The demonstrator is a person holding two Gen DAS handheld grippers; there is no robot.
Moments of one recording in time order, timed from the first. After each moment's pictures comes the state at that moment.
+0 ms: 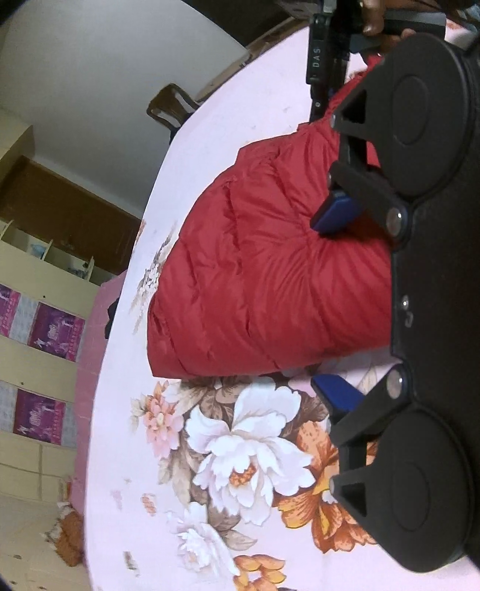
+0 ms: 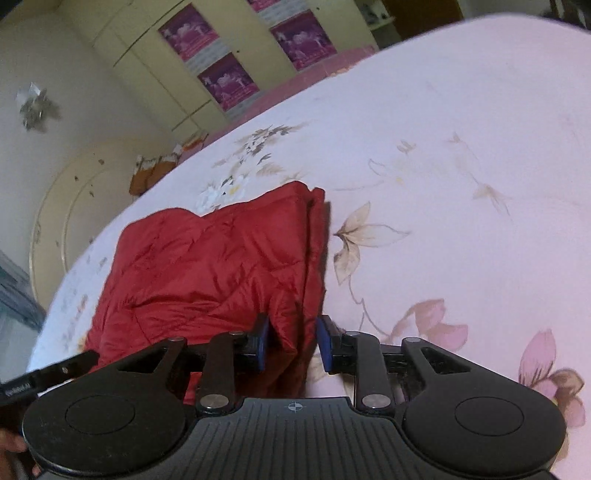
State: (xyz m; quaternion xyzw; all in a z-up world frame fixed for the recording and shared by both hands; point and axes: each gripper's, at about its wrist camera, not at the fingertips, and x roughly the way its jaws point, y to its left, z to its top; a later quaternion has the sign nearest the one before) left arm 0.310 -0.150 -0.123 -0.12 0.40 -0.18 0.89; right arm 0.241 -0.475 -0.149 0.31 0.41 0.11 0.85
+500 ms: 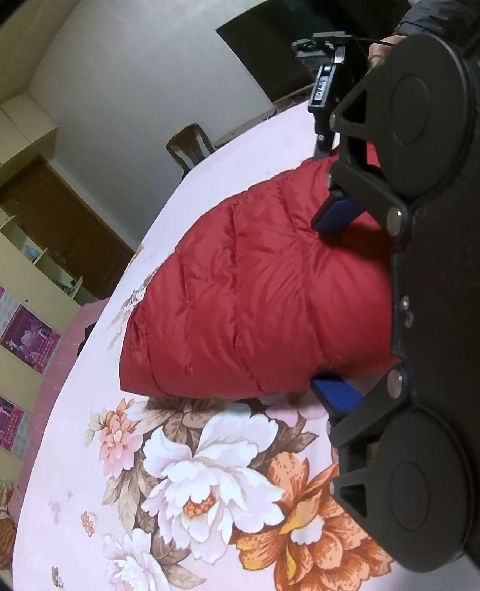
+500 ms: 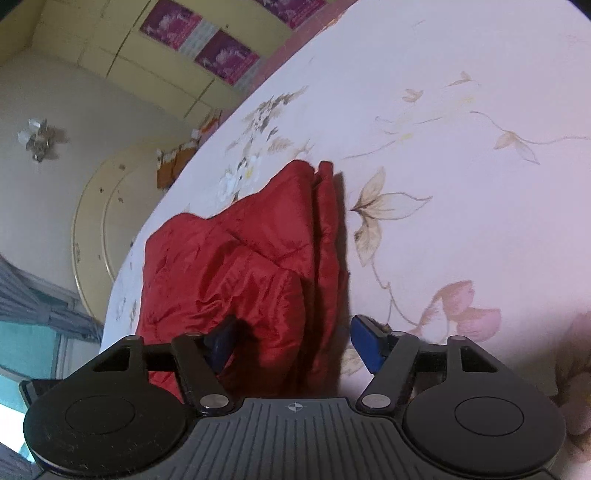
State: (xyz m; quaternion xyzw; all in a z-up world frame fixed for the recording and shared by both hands) left arm 0.325 -0.129 -0.137 -0.22 0.43 -0.24 0.84; right arm 0.268 -0.487 -0.149 0.38 0.47 0.17 0.78
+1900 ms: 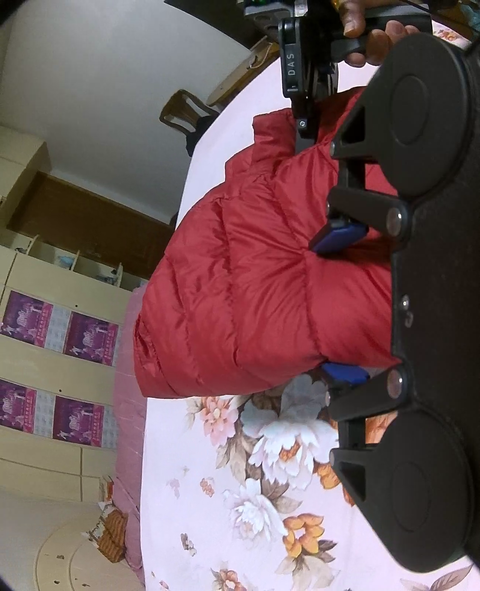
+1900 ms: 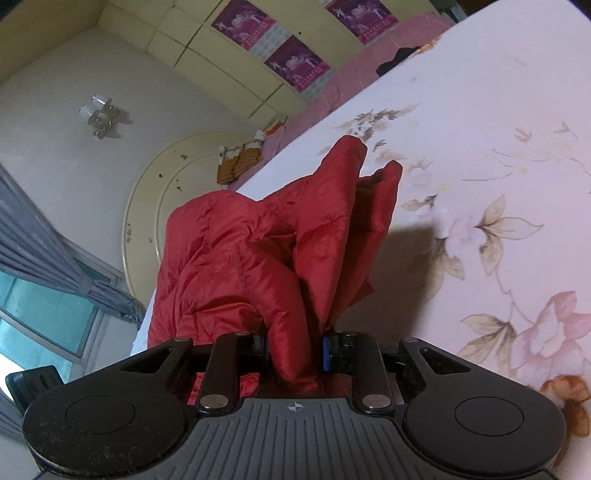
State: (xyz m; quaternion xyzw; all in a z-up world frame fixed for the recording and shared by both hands) left arm 0.272 -0.146 -0.063 -0.08 0.35 -0.17 0.92; right arm 0.252 -0.427 -0.097 0.36 0.40 0.24 0.81
